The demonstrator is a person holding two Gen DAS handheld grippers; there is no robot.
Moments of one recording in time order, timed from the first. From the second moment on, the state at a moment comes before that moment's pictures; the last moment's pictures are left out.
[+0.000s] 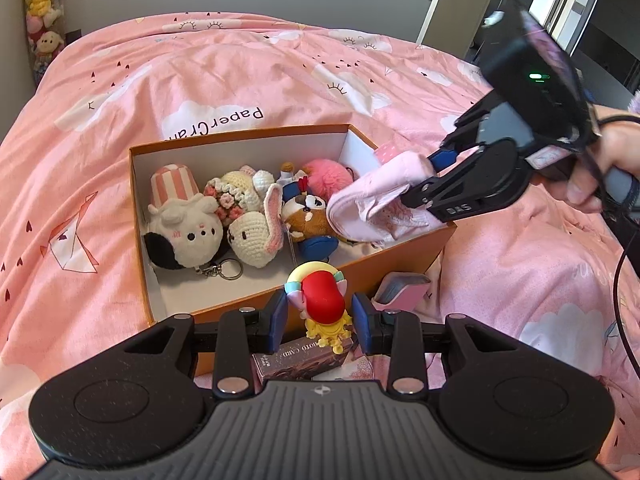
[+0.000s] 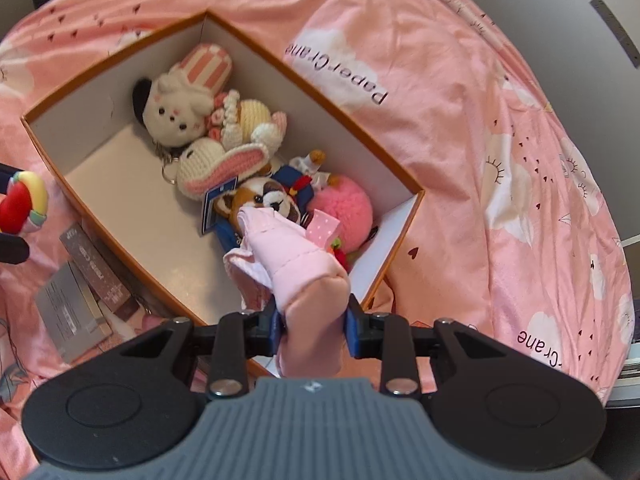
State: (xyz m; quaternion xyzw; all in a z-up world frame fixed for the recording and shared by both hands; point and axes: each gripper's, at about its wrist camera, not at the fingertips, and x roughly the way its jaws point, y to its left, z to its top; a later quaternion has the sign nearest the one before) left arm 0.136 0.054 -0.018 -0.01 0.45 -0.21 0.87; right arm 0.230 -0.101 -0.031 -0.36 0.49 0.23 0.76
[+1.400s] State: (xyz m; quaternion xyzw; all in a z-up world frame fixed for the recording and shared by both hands) left arm 0.136 0.053 -0.026 -0.02 0.46 -0.22 0.86; right arm 0.252 -0.100 -0.053 -0.29 0.49 0.28 0.77
